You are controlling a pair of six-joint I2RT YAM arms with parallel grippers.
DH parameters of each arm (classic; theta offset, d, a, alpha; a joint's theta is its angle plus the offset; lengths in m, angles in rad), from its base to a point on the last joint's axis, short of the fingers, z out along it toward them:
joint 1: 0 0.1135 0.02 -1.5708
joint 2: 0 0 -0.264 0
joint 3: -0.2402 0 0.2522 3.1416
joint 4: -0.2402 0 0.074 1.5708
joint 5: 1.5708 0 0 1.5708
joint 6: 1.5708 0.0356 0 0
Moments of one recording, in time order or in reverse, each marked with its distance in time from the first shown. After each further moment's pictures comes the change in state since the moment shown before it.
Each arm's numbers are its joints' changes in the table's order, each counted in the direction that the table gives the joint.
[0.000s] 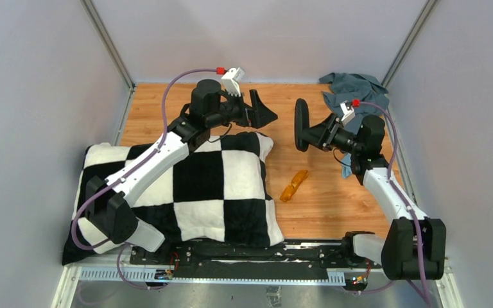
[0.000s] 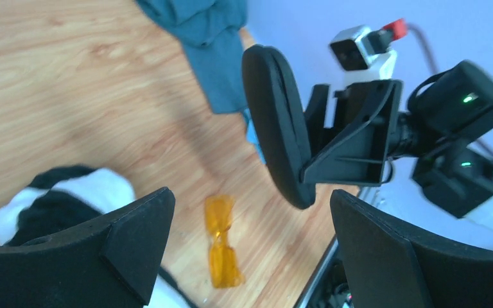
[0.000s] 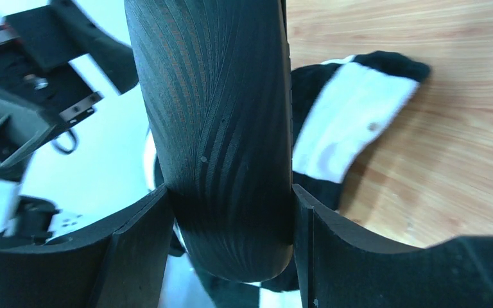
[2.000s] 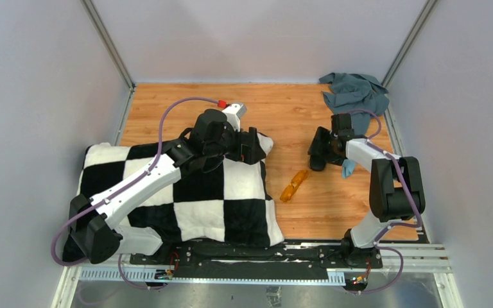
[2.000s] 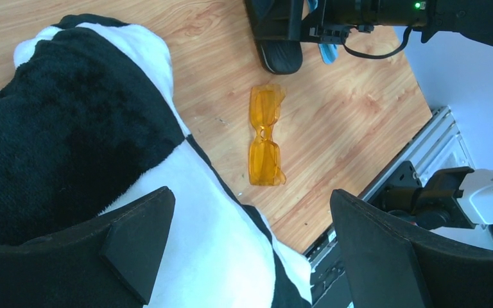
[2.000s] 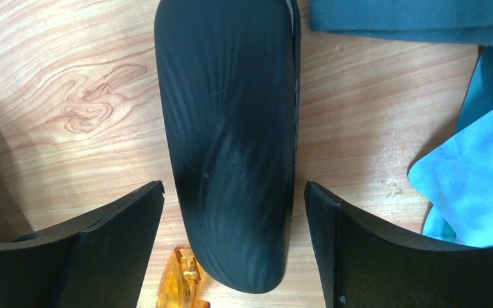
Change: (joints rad) left arm -0.109 -0.169 0.210 -0.237 -0.147 0.059; right arm 0.072 0.476 -0.198 -0.443 0.835 -0.278
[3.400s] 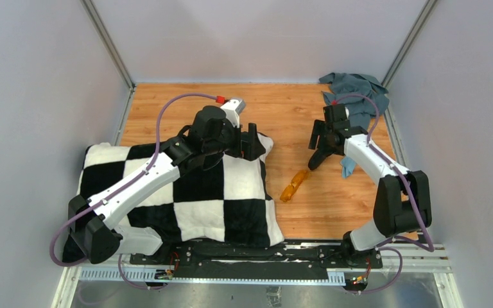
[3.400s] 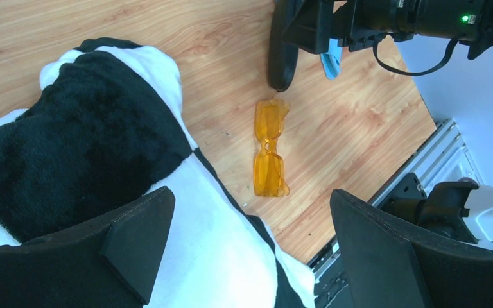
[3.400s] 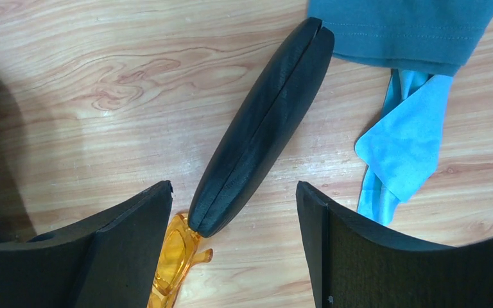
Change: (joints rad) left arm 0.000 0.000 -0.041 -0.013 -0.037 0.017; right arm 0.132 -0.124 -0.136 -0.220 0.228 -0.124
